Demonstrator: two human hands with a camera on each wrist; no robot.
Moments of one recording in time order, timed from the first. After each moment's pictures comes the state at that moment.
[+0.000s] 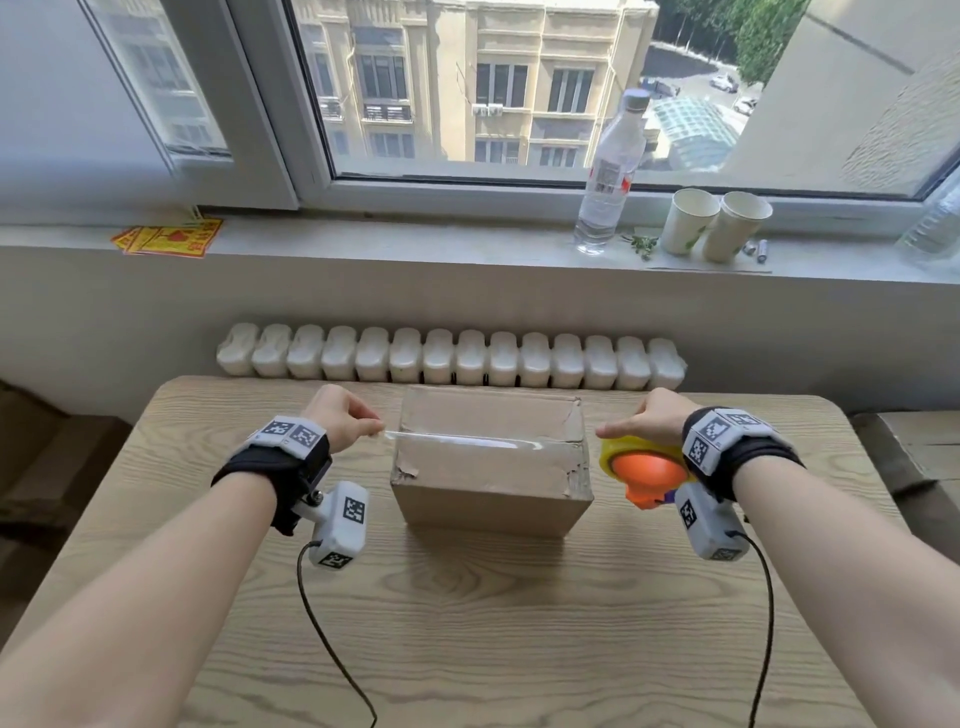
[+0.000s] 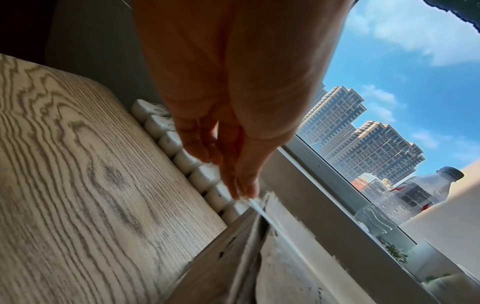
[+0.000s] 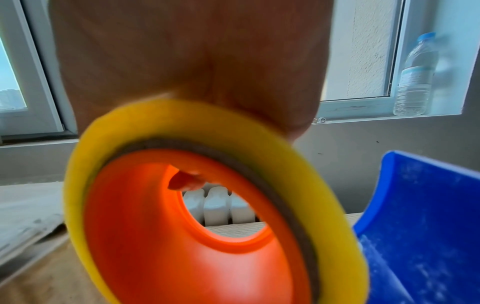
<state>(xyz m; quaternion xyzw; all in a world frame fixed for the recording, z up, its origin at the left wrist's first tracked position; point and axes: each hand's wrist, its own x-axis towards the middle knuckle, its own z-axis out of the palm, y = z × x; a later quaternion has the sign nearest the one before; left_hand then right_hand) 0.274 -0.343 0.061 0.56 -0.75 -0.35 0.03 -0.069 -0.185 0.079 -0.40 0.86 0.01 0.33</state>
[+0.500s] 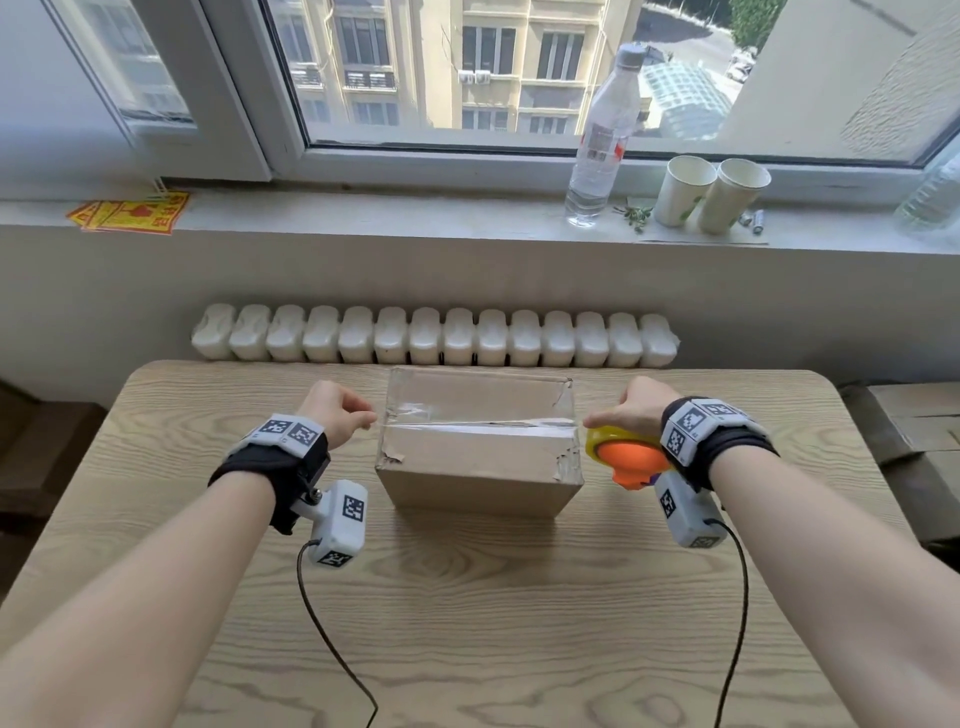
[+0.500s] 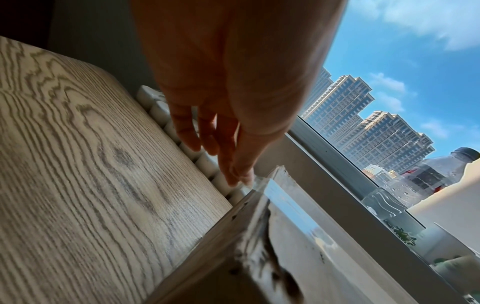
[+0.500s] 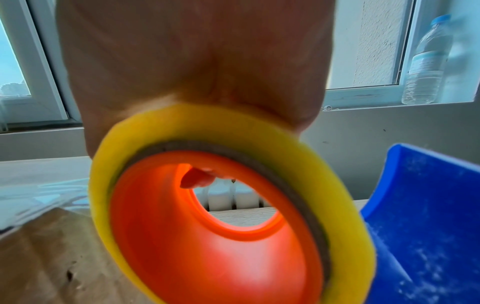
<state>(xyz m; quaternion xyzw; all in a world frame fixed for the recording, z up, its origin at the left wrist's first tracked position) 0.263 -0.337 0.039 0.58 -0.73 -0.37 0.04 -0.063 -0.188 0.059 -0.40 0.86 0.03 0.32</state>
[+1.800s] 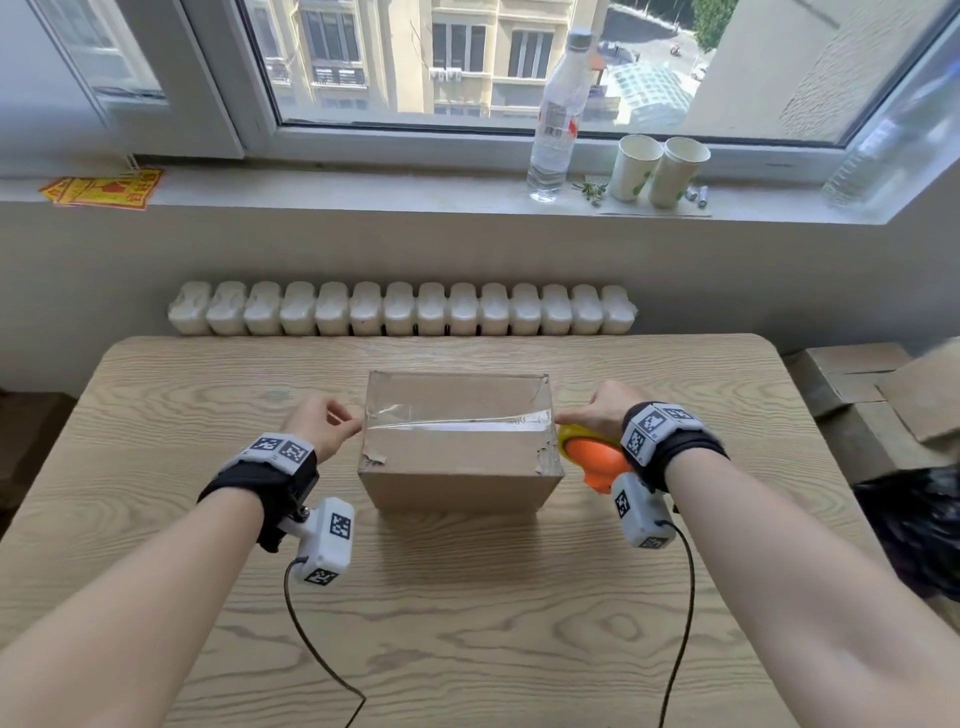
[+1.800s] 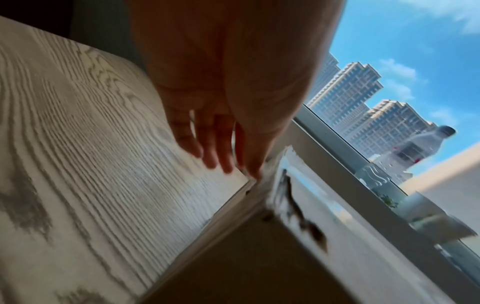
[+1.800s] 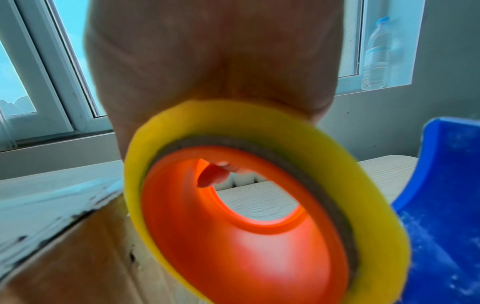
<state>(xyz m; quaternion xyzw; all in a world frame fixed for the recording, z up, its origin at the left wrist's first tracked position) 0.280 -0.275 0.013 0.60 -0.71 -0.37 0.05 -0.022 -0.120 0.062 -0.36 0.88 0.03 0.32</state>
